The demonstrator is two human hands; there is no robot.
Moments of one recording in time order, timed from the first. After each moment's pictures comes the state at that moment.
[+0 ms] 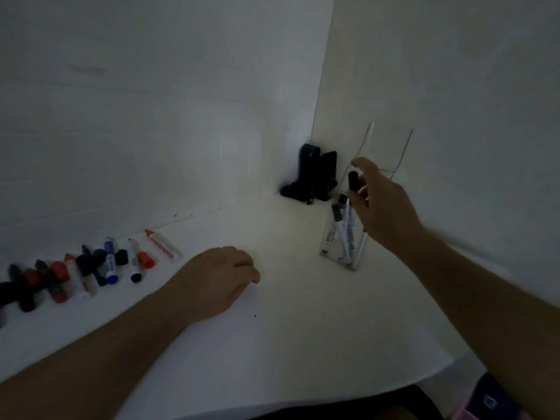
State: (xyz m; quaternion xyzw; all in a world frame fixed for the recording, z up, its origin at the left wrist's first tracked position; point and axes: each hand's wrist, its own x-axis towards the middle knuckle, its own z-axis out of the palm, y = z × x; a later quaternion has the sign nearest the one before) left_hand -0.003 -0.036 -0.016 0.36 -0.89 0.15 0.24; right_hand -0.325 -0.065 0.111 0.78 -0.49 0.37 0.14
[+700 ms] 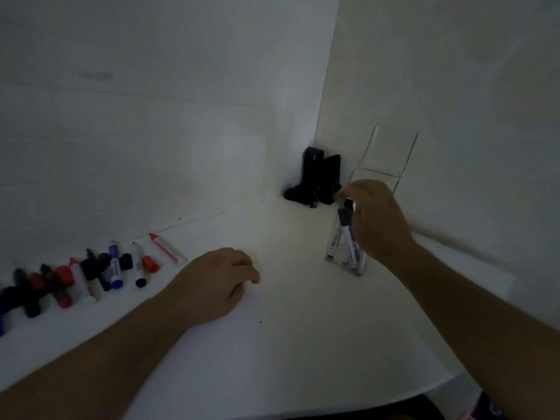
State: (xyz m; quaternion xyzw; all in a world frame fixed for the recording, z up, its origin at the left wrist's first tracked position) left_hand 0.003 -0.028 -0.006 0.38 -0.88 0.11 0.27; right_hand -0.312 -0.083 0.089 0.77 -0.49 0.35 0.22
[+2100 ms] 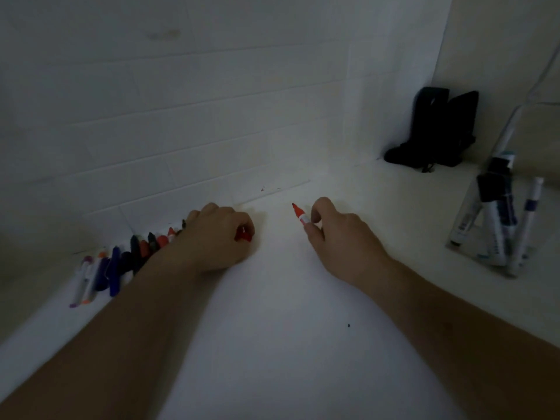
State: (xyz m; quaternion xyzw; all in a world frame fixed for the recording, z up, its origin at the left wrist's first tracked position) left_hand 0.096 -0.038 0.028 0.73 -0.69 0.02 0.05; right_hand -0.137 -0.104 -0.009 0.85 -0.43 0.30 -0.10
